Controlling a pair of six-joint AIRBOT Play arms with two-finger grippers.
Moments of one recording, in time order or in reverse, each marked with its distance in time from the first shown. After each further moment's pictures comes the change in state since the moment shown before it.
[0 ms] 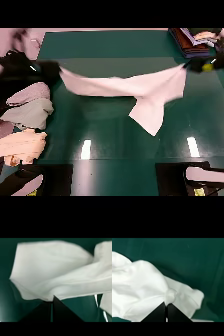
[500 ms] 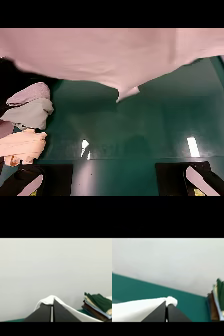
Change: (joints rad) left arm 0.000 0.127 0.745 0.130 0.010 -0.001; right arm -0.010 0.436 0.472 -0.078 -0.039 0.153
